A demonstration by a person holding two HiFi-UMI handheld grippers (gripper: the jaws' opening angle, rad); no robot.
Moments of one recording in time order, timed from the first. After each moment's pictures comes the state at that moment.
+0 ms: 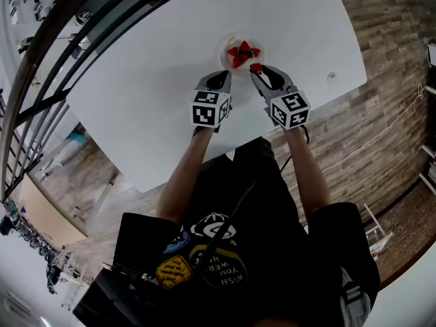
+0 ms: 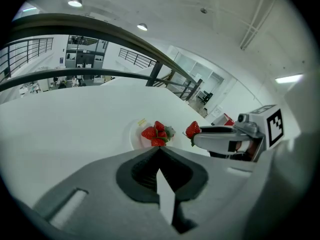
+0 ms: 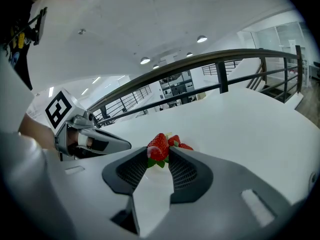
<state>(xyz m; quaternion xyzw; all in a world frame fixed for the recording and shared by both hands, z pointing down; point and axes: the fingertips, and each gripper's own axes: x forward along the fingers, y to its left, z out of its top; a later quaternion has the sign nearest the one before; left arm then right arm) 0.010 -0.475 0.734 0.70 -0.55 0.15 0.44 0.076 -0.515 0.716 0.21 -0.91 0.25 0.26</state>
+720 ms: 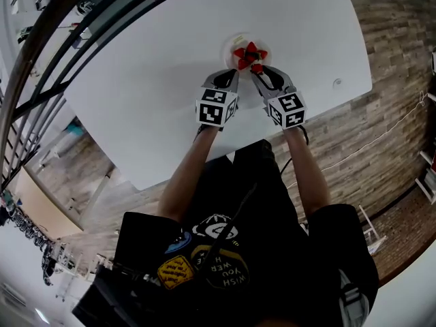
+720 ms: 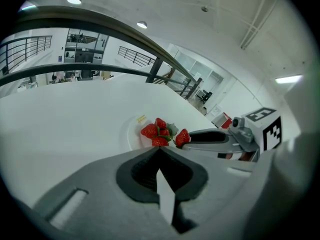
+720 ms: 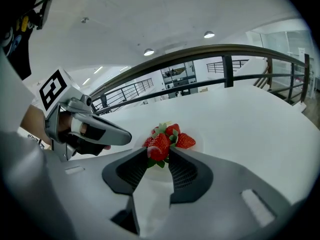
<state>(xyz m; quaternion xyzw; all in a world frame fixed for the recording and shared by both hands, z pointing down) 0.018 -0.484 0.753 0.70 -0.54 0.15 0.44 0.069 -0.514 0.756 0.19 -0.90 0.23 0.30</state>
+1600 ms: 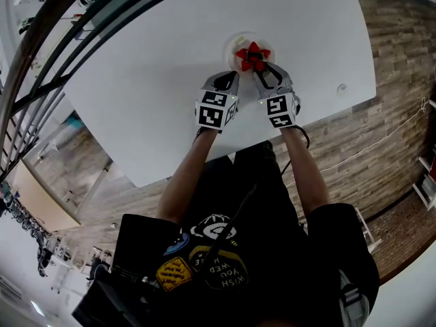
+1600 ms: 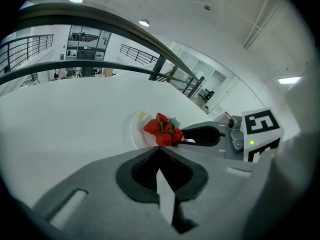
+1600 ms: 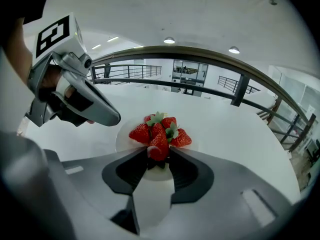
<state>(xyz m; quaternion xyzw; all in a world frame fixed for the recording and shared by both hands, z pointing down) 0.018 -0.477 0.760 0.69 -0.55 0.16 0.45 0.071 -0.523 0.783 0.19 -0.89 0.05 0.40</state>
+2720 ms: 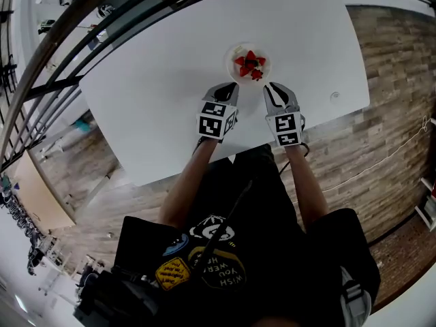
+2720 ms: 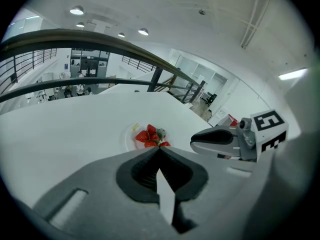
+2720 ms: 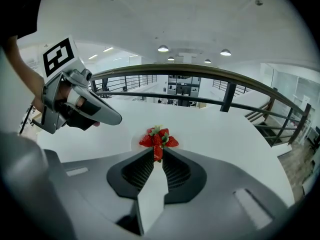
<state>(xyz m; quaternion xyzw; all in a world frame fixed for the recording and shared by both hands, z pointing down) 0.026 -0.465 0.704 0.68 -0.58 0.15 0.42 0.107 -0.510 0.714 0.21 -0.91 0.08 0.36</state>
